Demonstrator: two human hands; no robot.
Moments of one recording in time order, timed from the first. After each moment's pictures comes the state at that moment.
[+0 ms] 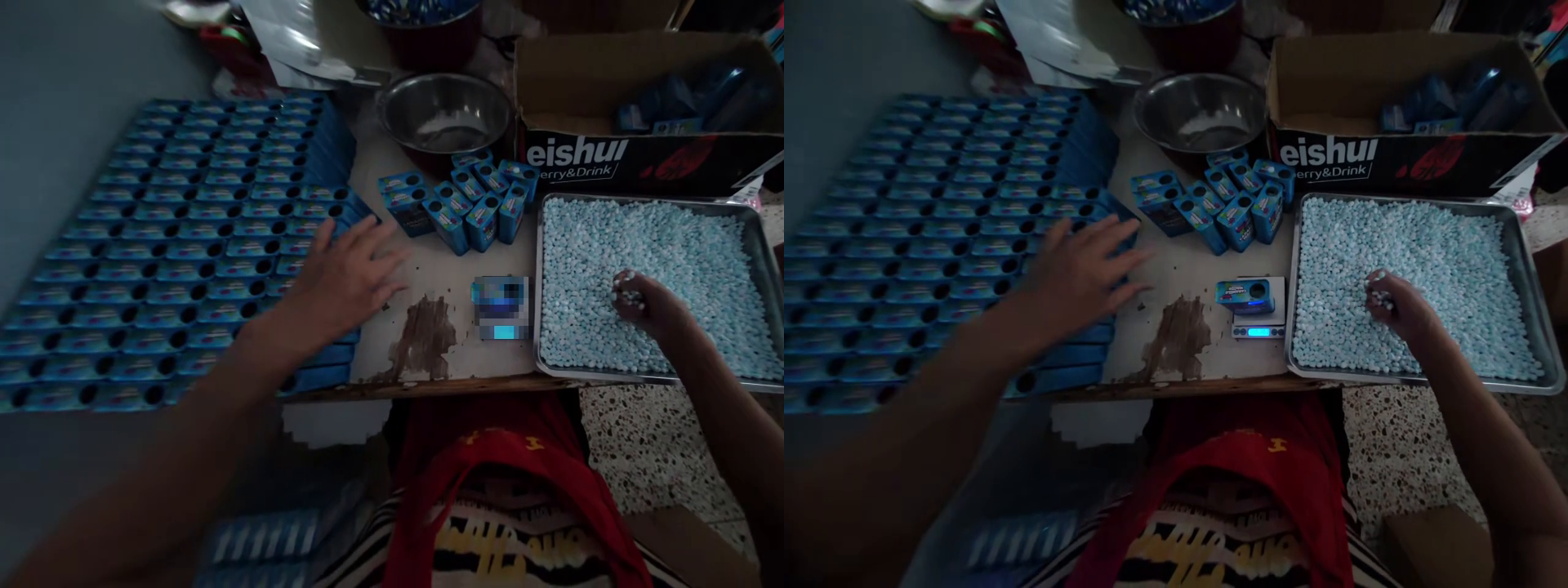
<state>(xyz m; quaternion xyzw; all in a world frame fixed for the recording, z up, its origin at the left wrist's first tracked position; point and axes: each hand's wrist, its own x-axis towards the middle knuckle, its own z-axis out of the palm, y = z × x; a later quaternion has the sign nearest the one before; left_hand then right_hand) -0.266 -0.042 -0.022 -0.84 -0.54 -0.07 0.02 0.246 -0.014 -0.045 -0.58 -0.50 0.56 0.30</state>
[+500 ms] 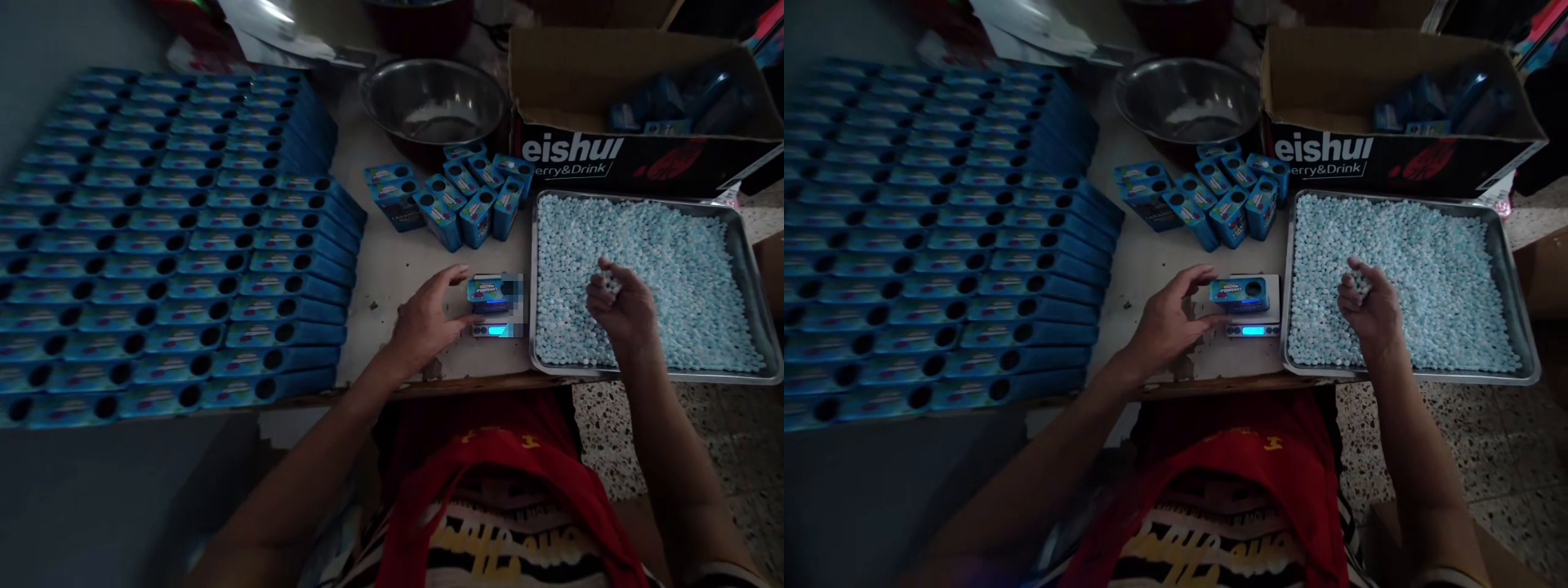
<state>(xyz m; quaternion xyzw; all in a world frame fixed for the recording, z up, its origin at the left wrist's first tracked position) -0.156 -0.075 -0.082 -0.69 -0.57 -0.34 -0.29 0.193 -0.023 -0.046 -0.50 -0.36 0.64 0.46</state>
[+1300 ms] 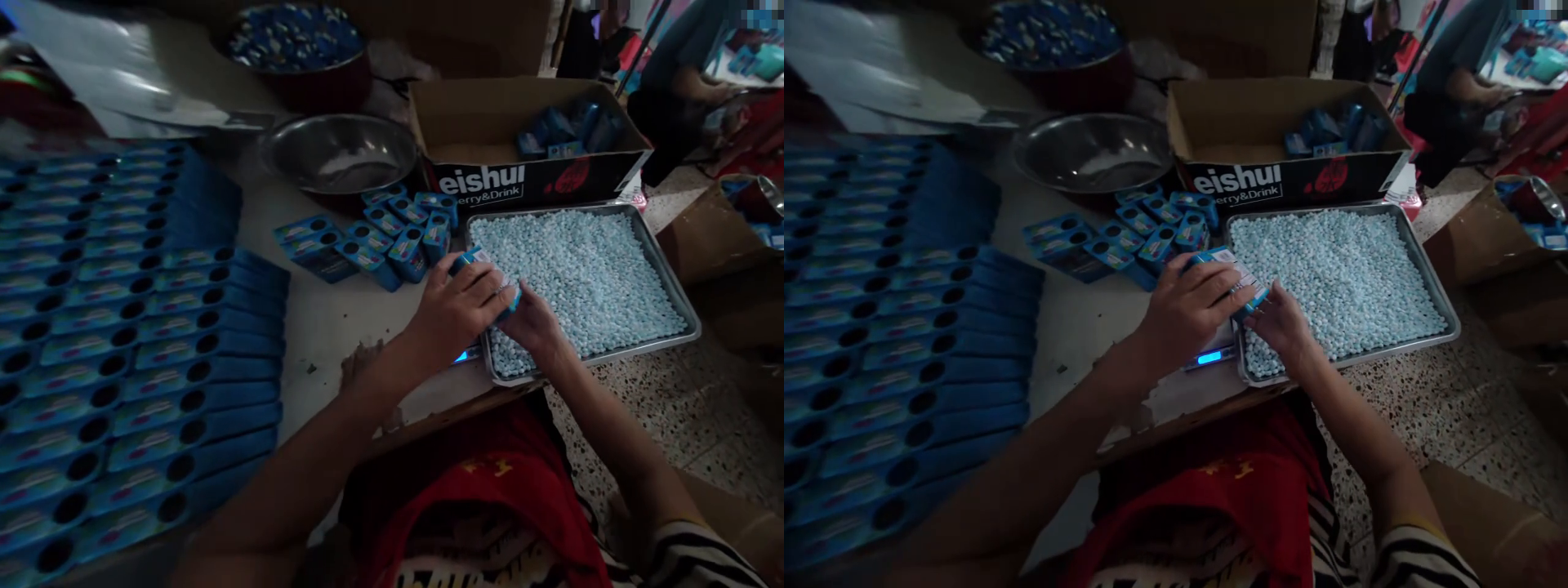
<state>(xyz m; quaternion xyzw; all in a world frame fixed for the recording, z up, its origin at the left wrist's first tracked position) -0.063 -0.013 -0.023 -0.89 -0.33 -0.31 -0.09 0.126 -0.033 -0.073 -0.44 -0.11 0.72 0.53</state>
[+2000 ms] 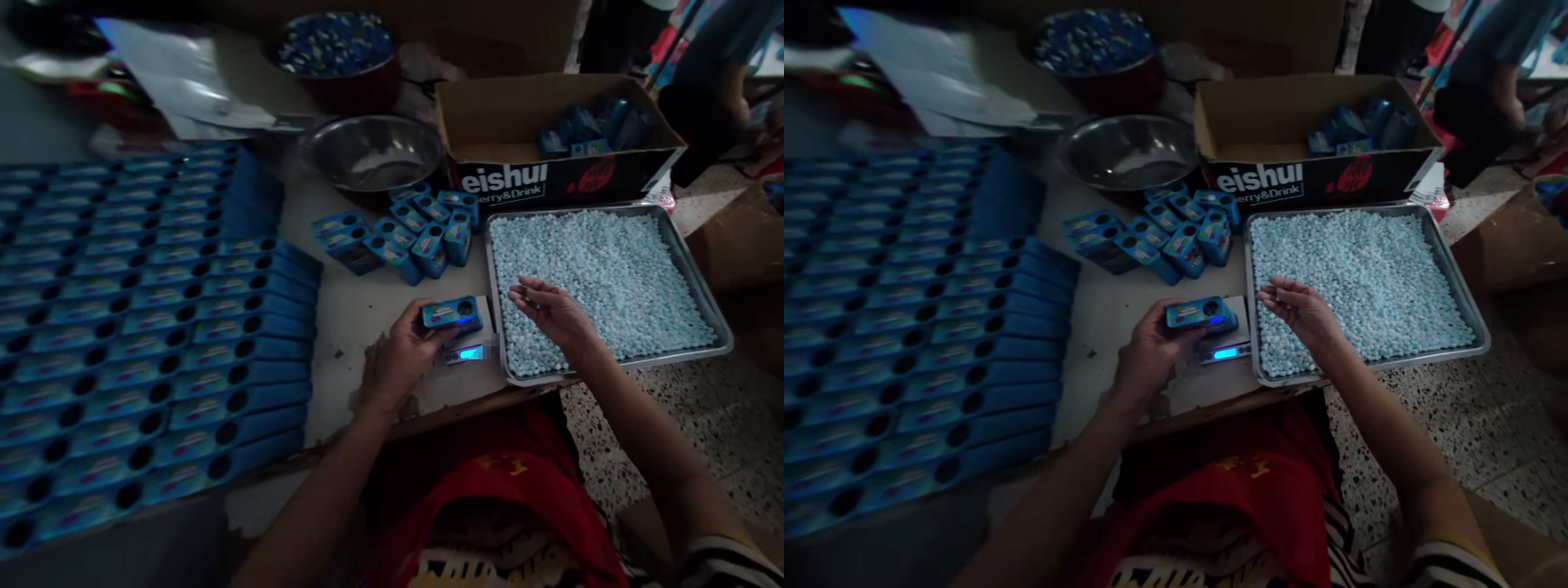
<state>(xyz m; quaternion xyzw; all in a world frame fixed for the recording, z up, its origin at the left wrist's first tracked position) -0.125 -0.059 -0.101 -0.54 -0.55 -0.45 -0.44 0.146 -0.036 -0.051 -0.44 -0.17 0.71 0.51</state>
